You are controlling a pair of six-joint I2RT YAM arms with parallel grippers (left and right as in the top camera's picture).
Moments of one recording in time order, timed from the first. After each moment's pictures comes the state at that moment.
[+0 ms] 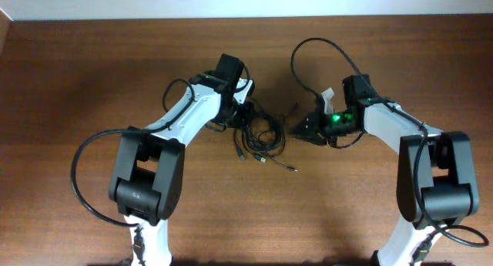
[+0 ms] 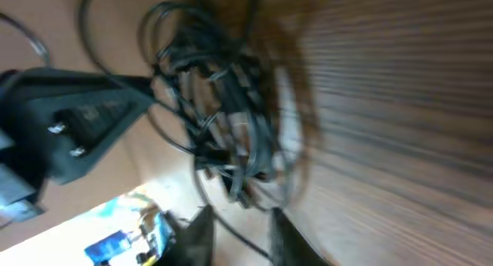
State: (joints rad) left arm -0.37 2.06 1.49 -0.76 0.25 -0.13; right arm 0.09 1.96 1.14 -0.52 -0.91 0.43
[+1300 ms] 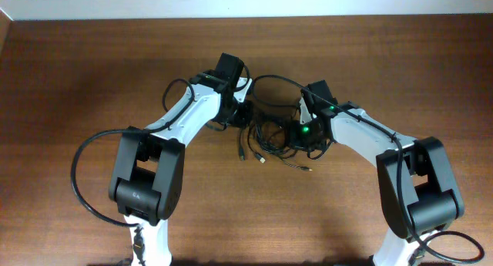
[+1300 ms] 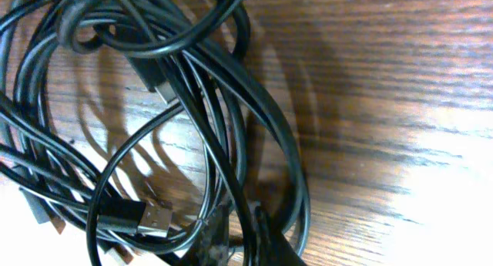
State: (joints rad) left arm -0.37 2.06 1.49 -0.75 0.23 -0.14; right arm 0.33 1.92 1.14 -0.57 -0.32 0.43
